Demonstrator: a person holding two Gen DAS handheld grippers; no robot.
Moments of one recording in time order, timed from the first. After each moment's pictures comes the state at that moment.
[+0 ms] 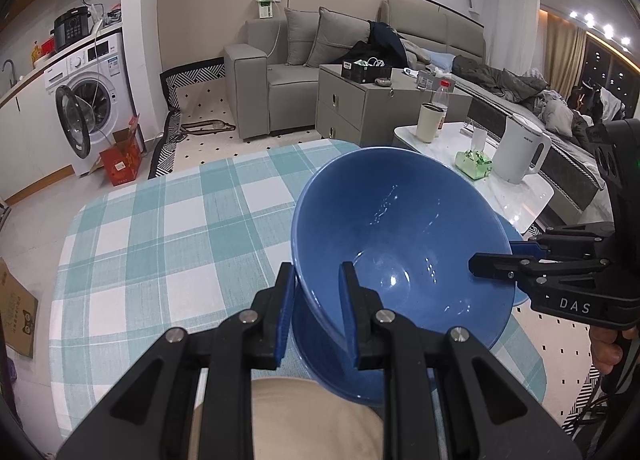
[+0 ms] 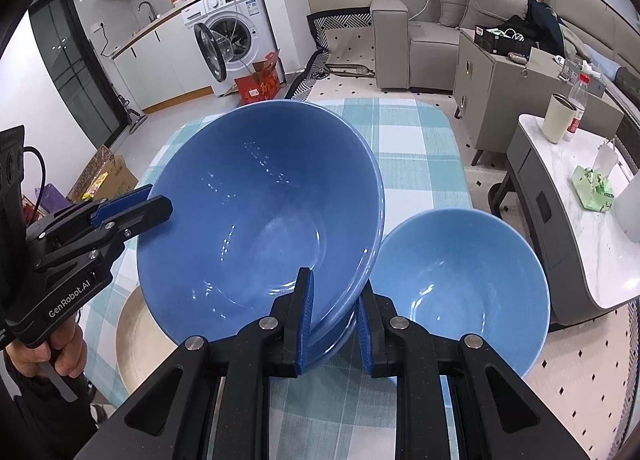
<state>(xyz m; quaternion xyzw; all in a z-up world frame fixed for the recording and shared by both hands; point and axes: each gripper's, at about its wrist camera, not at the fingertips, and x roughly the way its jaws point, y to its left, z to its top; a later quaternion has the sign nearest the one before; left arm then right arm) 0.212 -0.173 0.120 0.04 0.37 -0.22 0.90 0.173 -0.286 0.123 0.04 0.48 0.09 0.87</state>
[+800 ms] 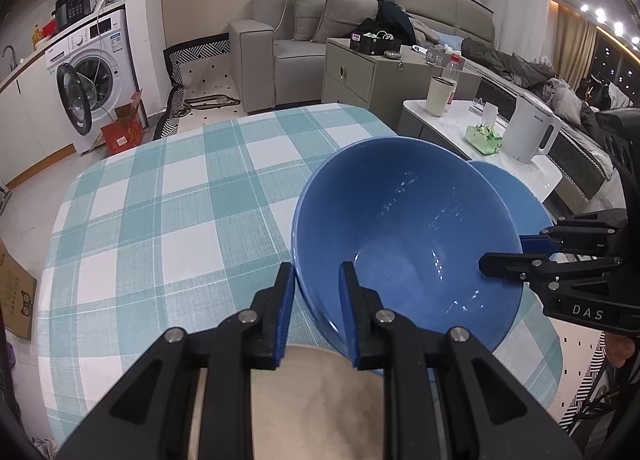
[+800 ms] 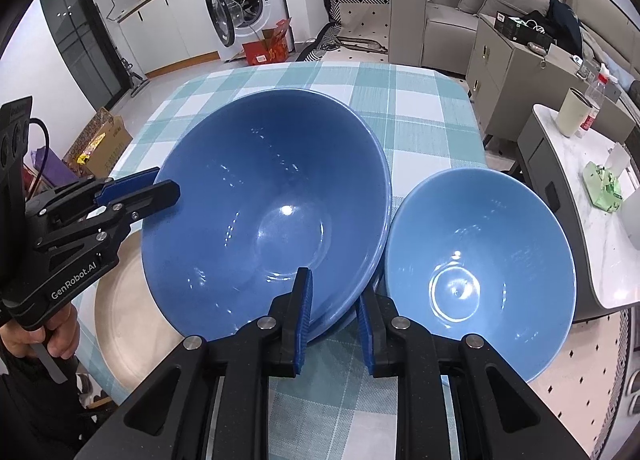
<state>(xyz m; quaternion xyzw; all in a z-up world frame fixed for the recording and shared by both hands) 0.211 -0.165 0.078 0.05 0.41 -0.20 0.89 0.175 -0.266 0.086 0.00 0.51 0.10 0.85</state>
